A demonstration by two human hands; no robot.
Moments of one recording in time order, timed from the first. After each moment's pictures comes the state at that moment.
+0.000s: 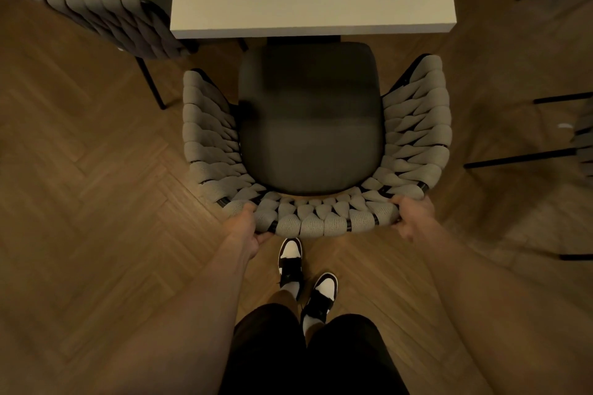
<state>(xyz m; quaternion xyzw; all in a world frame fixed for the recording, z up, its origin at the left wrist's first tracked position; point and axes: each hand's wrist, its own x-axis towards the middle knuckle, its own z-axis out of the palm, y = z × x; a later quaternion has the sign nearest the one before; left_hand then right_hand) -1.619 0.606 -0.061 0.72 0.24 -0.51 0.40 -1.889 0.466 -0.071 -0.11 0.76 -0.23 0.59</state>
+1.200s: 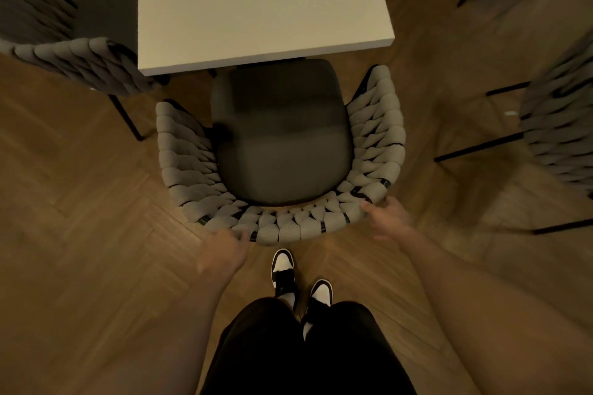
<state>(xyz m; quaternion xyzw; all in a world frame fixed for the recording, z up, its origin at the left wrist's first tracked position) -1.613 0.623 -0.023 0.86 -0.35 -0.36 -0.06 -1.917 0.487 -0.039 -0.35 0.77 -0.02 0.54</state>
